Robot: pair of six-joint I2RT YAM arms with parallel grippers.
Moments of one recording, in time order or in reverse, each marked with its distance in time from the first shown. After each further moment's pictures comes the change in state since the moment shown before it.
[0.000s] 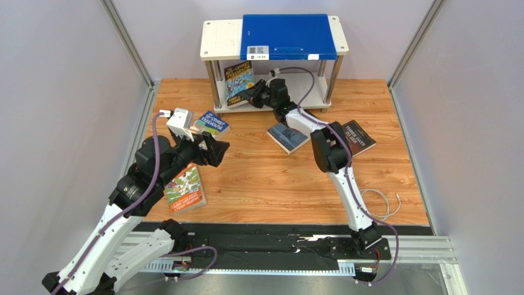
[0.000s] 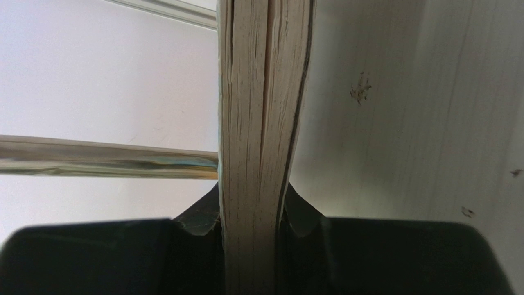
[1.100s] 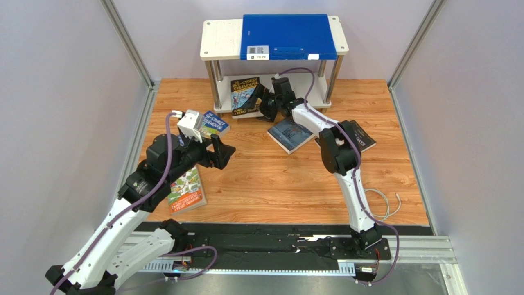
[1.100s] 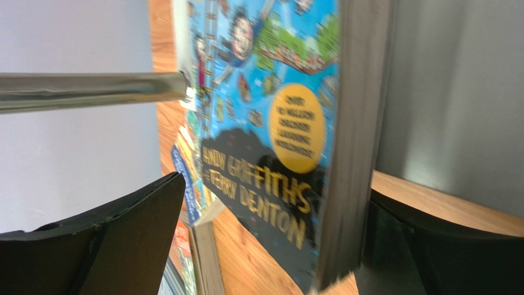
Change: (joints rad) left arm -0.002 0.028 -0.051 0.029 0.061 0.000; right arm -0.015 -0.130 -0.071 -0.439 -0.064 -0.196
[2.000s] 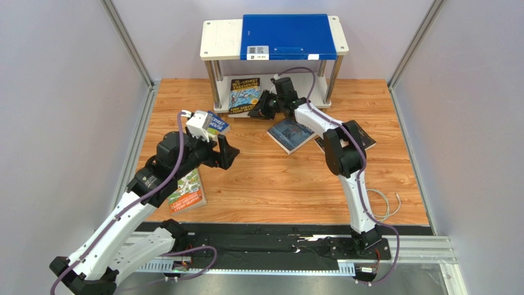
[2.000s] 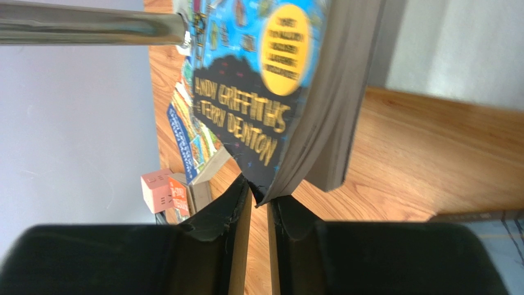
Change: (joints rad) left arm -0.006 0.052 -0.036 0.020 0.011 0.000; right arm -0.002 -0.090 -0.092 -0.059 -0.074 -0.052
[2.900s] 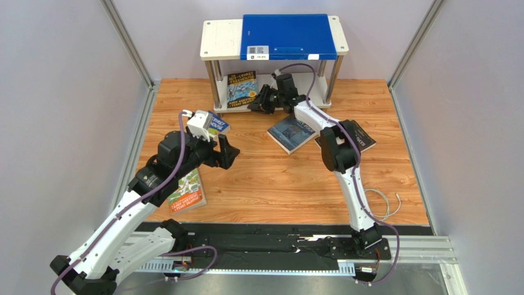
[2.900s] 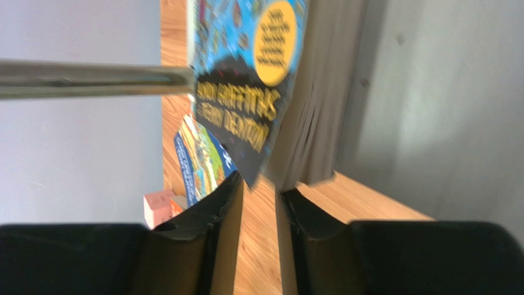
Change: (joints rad) left arm 0.000 0.011 0.000 0.002 -0.002 0.001; right arm -0.031 0.148 0.209 0.021 -0.023 -0.008
